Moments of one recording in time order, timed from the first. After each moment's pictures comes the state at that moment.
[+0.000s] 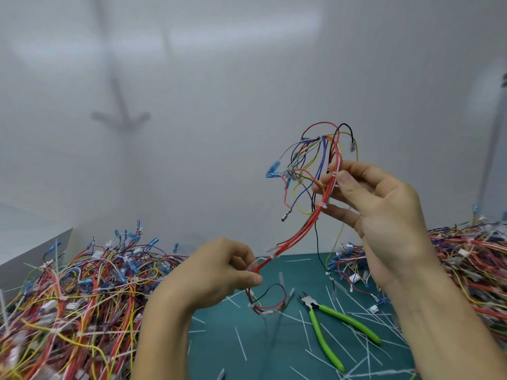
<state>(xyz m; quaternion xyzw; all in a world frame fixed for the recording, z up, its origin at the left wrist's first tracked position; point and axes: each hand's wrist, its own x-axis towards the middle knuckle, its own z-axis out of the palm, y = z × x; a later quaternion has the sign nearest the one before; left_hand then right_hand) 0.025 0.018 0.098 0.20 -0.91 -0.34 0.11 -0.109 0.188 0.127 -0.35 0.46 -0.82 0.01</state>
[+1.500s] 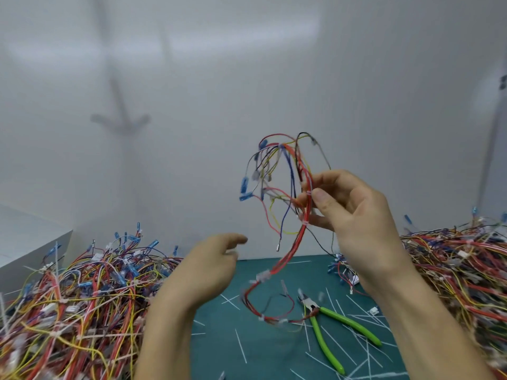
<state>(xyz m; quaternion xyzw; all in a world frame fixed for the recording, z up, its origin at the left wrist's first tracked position) 0.019 0.018 0.096 0.25 -0.89 -0.31 0.20 -0.101 0.179 0.121 -0.44 0.52 -0.73 0.00</state>
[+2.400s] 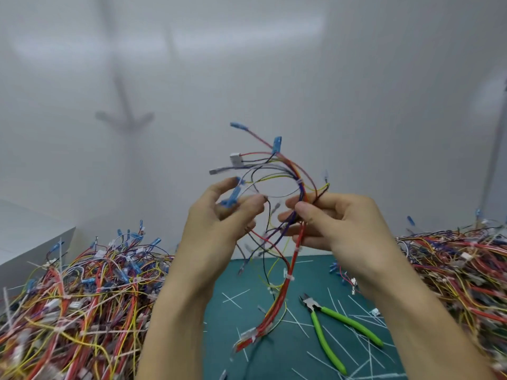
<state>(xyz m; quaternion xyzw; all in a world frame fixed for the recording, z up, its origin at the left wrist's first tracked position) 0.017 0.040 0.118 0.09 -0.69 -0.58 0.42 -0.090 0.175 0.121 -0.40 0.58 -0.70 0.10</state>
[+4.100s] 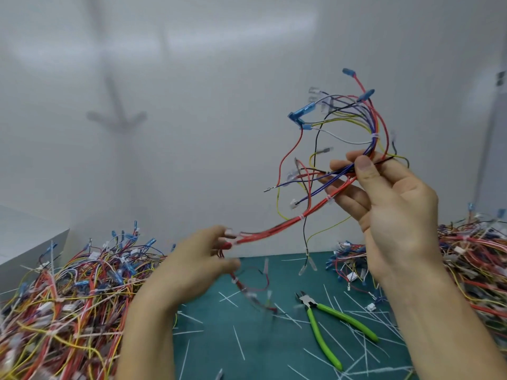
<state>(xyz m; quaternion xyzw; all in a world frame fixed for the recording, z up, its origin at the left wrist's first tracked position) 0.036 0.014 0.102 0.24 -0.88 -0.35 0.19 -0.107 0.193 0.130 -0.30 0.40 -0.87 -0.01</state>
